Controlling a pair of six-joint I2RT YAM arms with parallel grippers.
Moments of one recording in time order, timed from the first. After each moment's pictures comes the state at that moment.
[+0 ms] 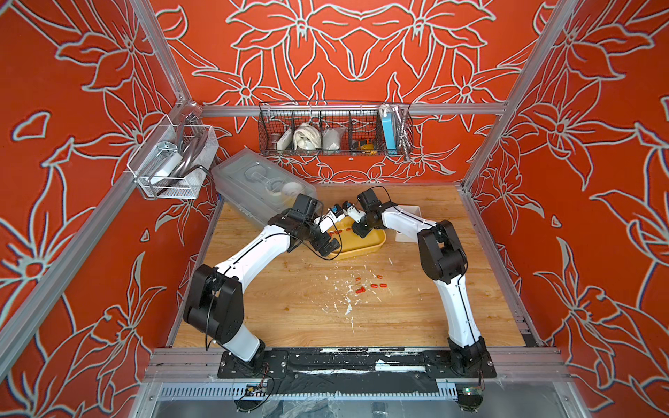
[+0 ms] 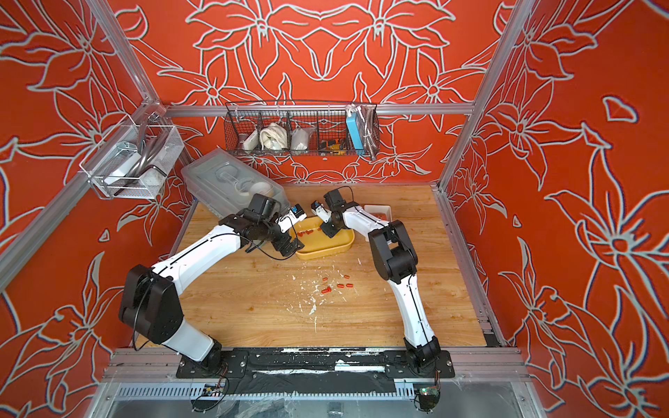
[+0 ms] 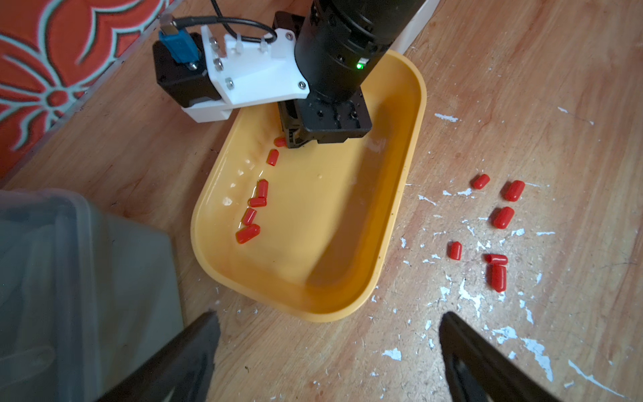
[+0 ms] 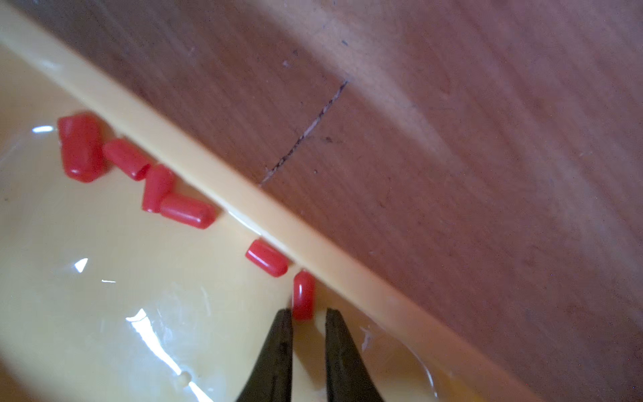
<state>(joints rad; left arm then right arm) -0.38 1.58 1.25 -0.57 0.32 0.45 0.52 2.30 1.81 -0.56 -0.13 -0.37</state>
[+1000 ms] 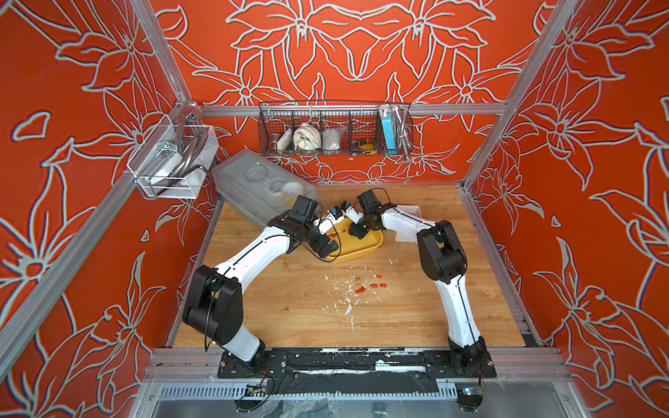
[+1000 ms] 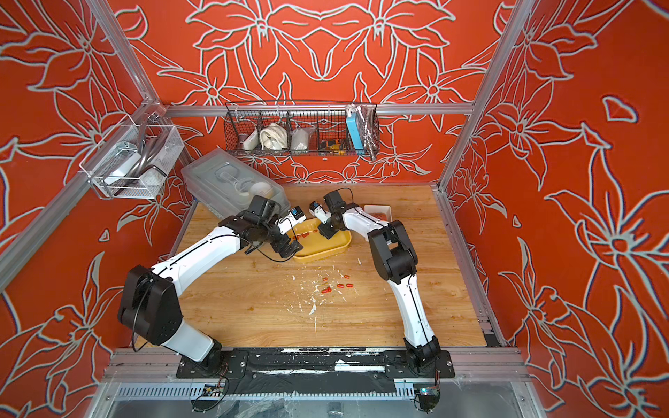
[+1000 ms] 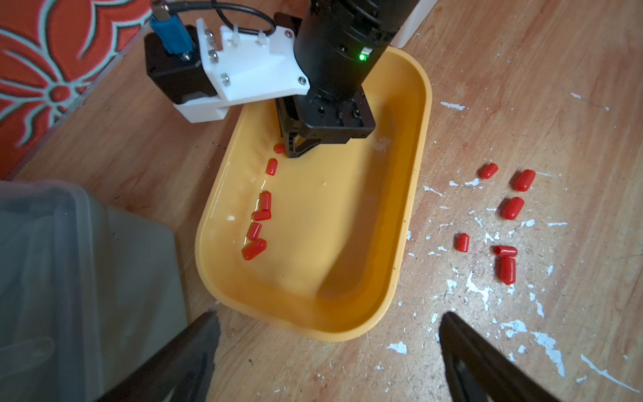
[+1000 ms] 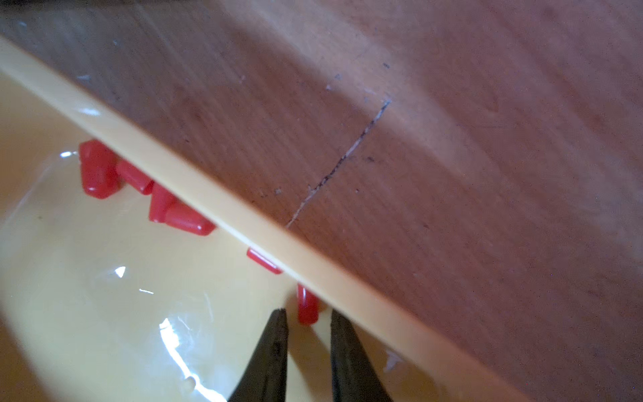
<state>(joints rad) -0.38 1.57 1.23 -0.56 0.30 0.46 0.52 2.29 1.76 -0.51 -0.24 -0.33</state>
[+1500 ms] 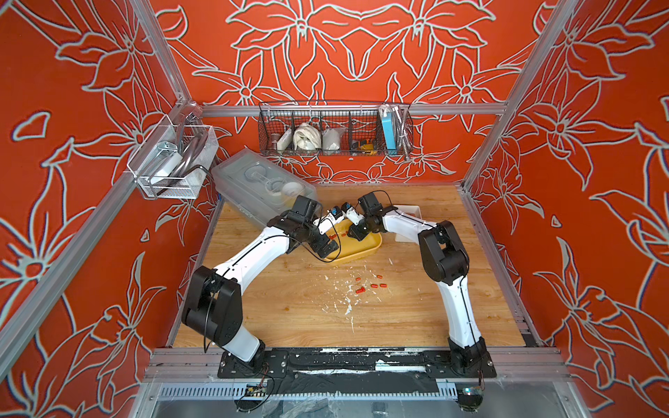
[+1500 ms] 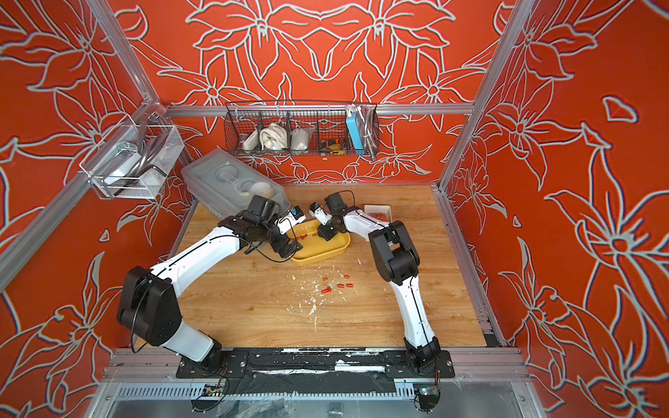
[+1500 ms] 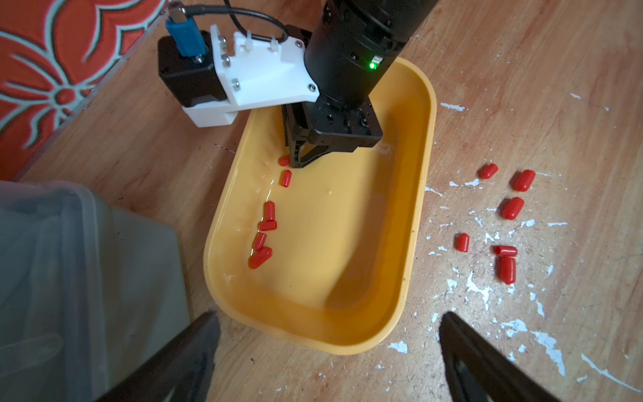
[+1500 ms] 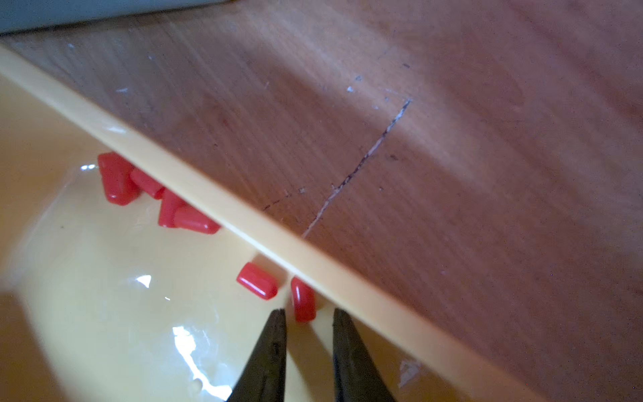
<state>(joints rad) -0.38 1.56 1.23 -0.56 0.30 0.47 0.52 2.26 1.70 -0.45 -0.29 -0.27</state>
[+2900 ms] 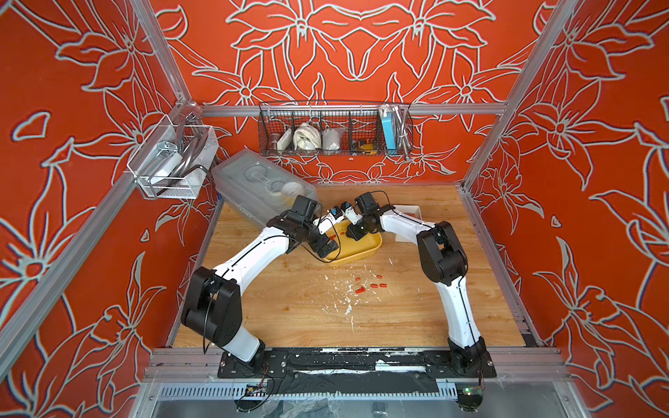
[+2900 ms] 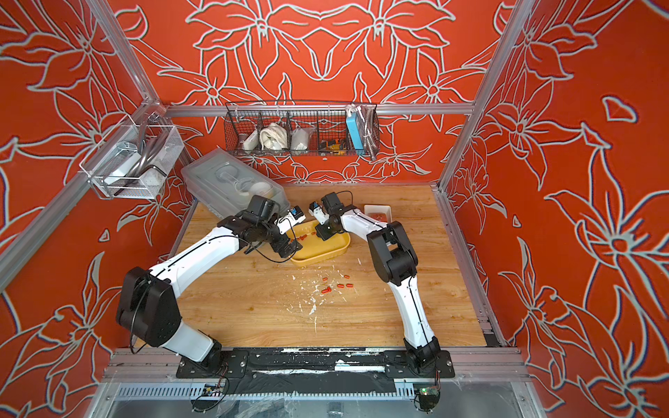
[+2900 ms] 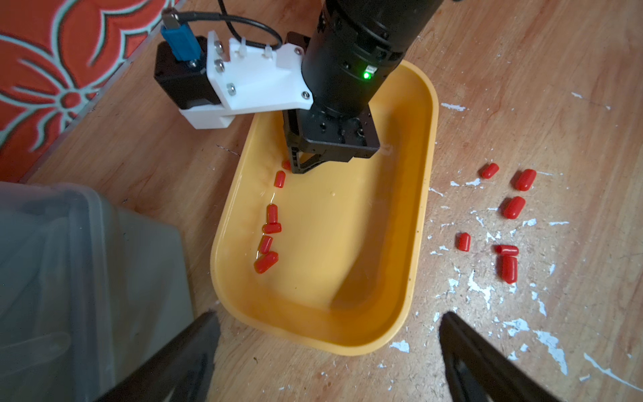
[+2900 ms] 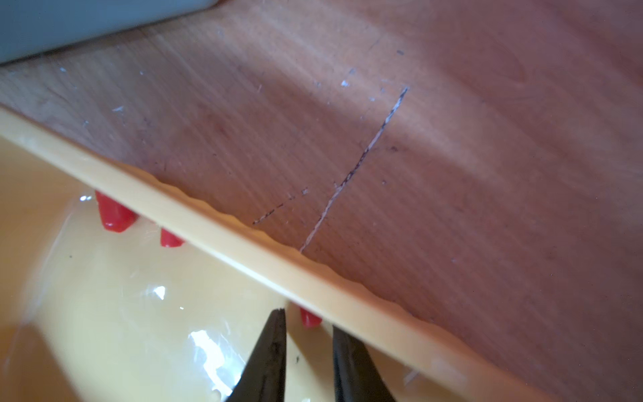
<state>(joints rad) -0.38 1.56 1.23 -0.56 0.29 0.47 0.54 2.28 1.76 -0.53 -0.24 -0.18</state>
